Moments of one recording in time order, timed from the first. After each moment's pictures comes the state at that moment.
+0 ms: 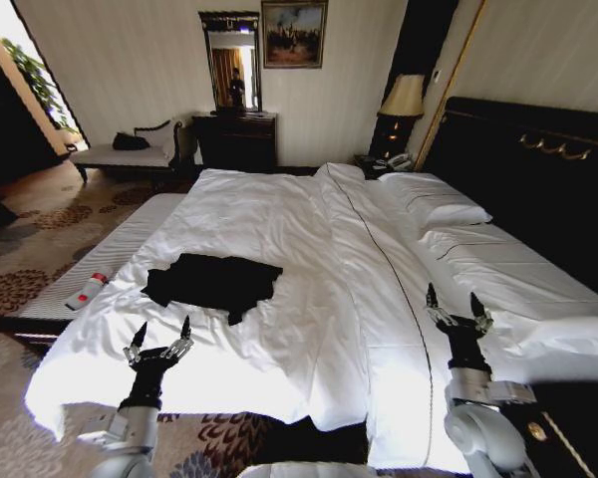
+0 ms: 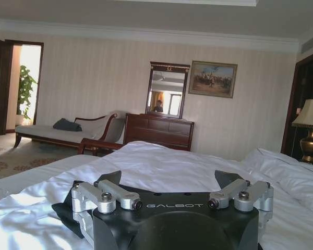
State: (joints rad) left arm 1.87 -1.55 -0.75 -2.36 -0.32 -0.05 0.04; right arm -1.69 1.25 0.78 2.14 0.50 0.36 0.12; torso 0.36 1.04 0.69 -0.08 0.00
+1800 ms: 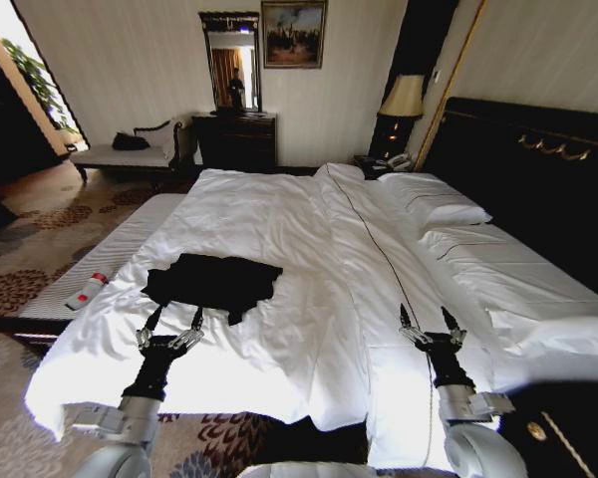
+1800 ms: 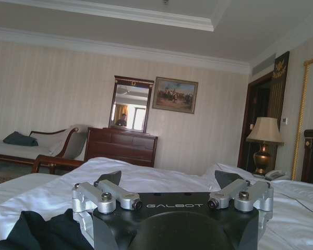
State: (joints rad) left arm 1.85 -1.42 -0.75 -2.41 -0.42 -0.06 0.10; right arm -1.77 1.28 0.76 2.19 0.38 0.23 0.05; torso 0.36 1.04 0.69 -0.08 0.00
